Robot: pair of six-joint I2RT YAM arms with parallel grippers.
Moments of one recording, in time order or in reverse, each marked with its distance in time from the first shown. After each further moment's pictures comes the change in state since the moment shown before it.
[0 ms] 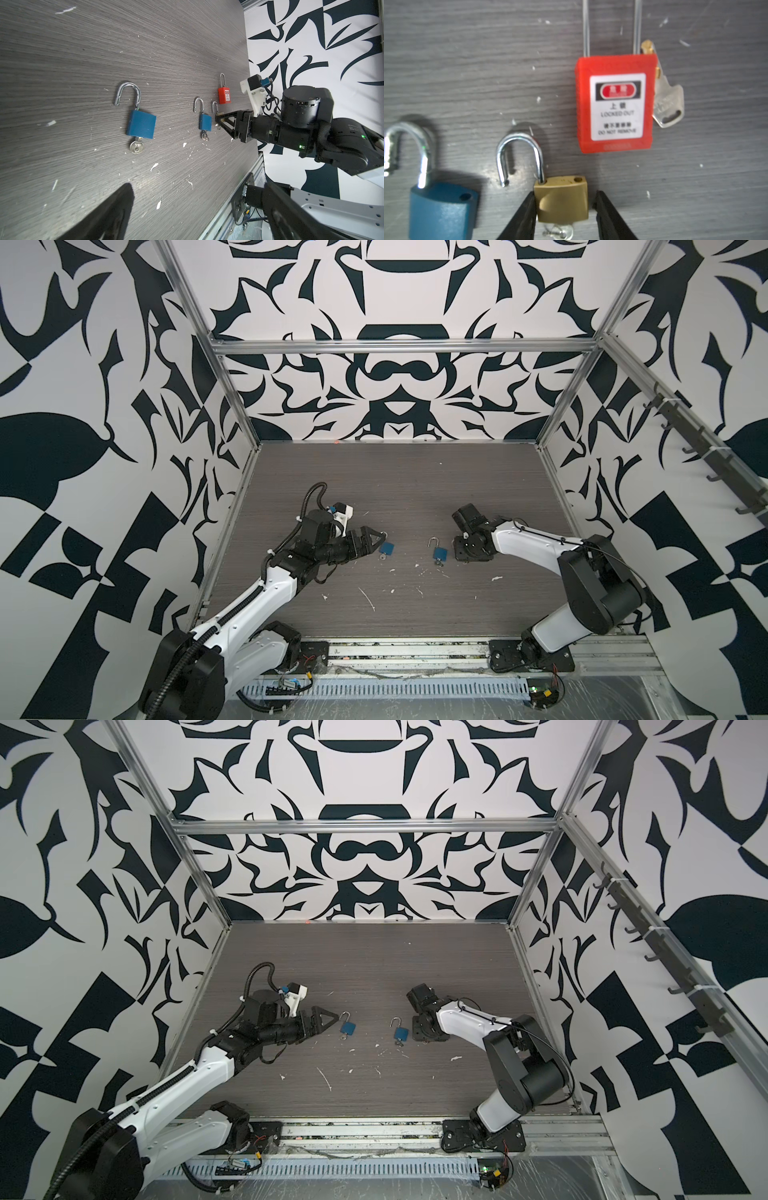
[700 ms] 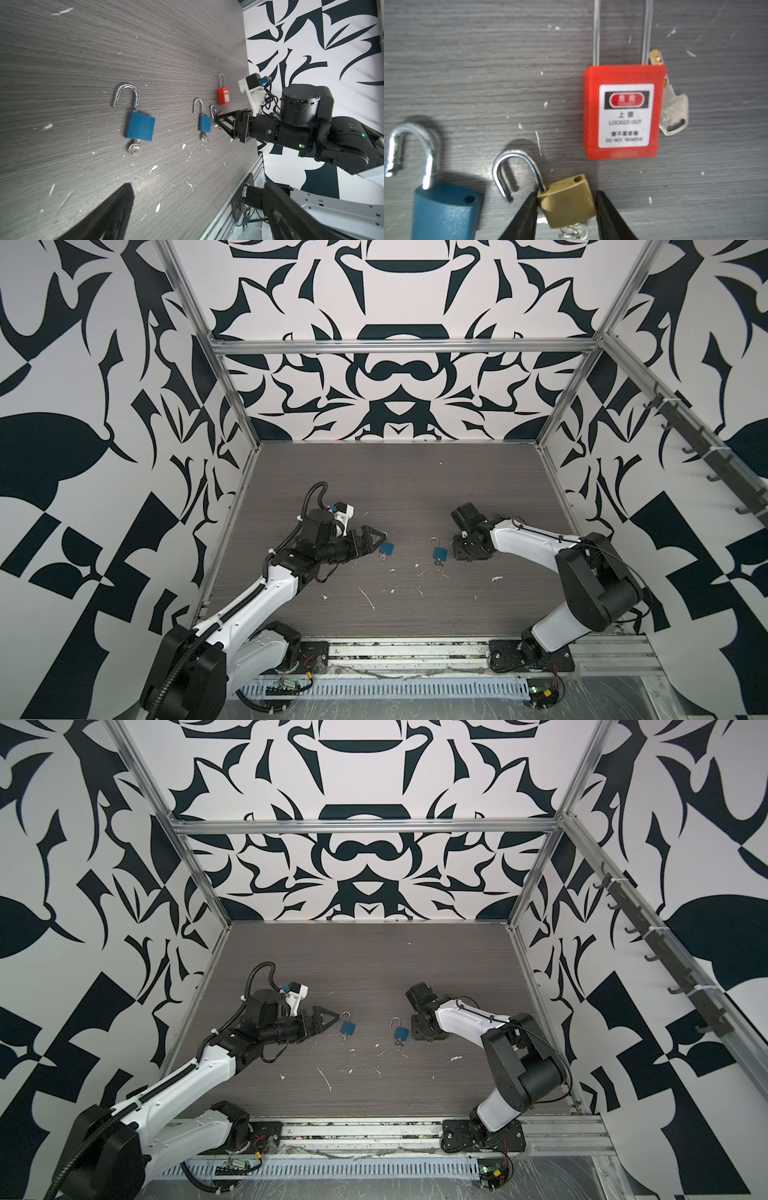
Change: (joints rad) left arm 0.000 0.014 0.000 0.019 0.005 -0.001; right arm 0.000 0.030 0.026 0.002 -0.003 -0.034
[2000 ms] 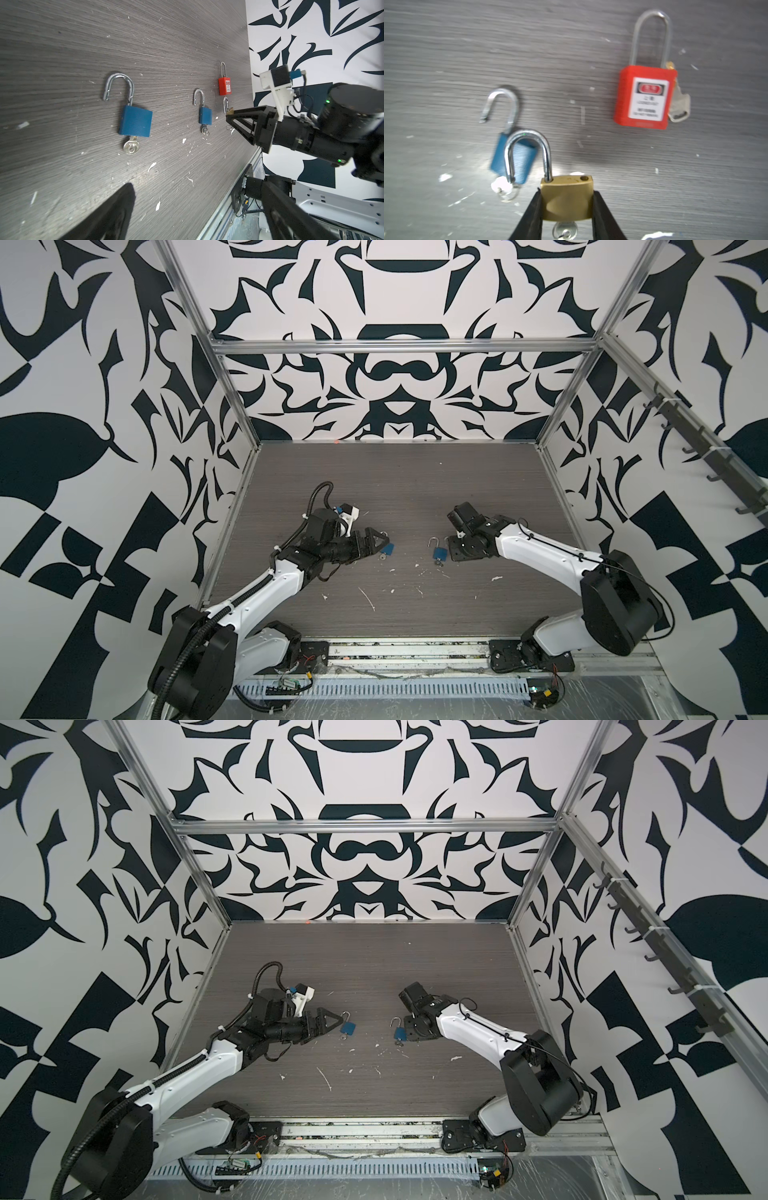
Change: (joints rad) left arm 0.000 0.101 -0.002 0.056 0.076 0.018; right arm 0.129 -0.136 0.058 -0.108 -0.027 -0.014
